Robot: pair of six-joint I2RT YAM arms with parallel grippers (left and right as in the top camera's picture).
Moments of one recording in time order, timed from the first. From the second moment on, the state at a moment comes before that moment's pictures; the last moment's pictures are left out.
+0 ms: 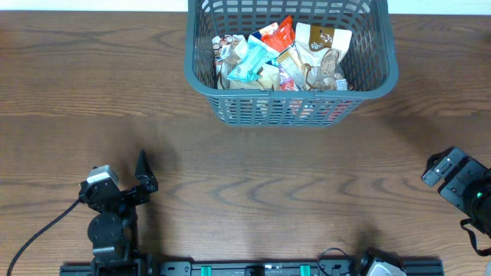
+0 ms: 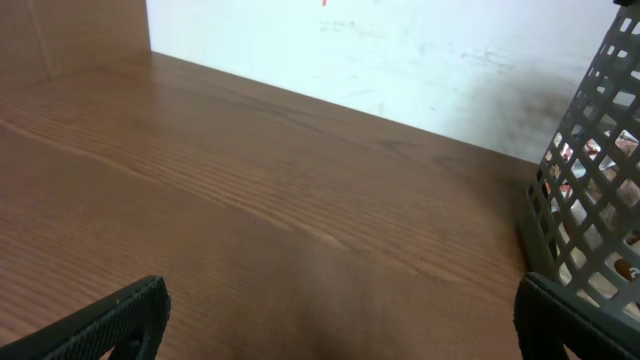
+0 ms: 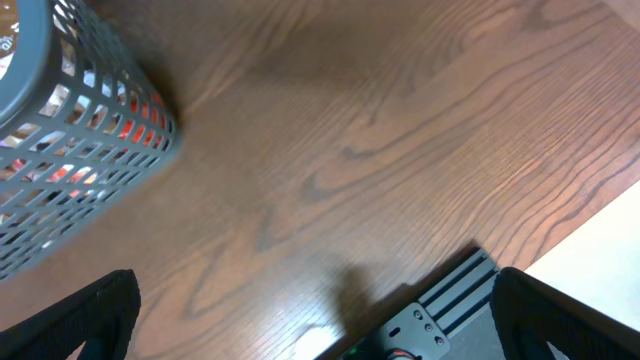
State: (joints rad) left arm 0.08 0.01 0.07 -0.24 -0.13 -0.22; right arm -0.39 1.03 1.72 -1.68 0.08 0.30
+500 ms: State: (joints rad) left arm 0.08 0.01 0.07 -0.24 -0.12 -0.22; right arm -0.21 0.75 1.28 -0.74 0.02 0.30
